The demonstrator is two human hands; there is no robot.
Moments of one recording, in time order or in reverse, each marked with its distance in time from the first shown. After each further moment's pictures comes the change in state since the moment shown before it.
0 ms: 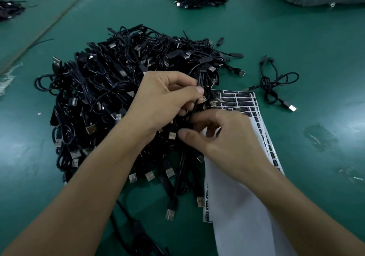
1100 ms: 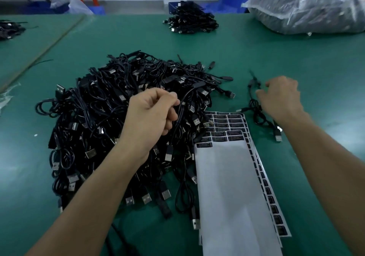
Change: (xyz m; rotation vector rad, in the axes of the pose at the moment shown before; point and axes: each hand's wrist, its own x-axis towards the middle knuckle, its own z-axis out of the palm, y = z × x) left_hand 0.003 0.003 -0.007 -0.136 0.182 -0.020; right_hand 0.116 0.060 -0.118 -0.696 0.327 0.397
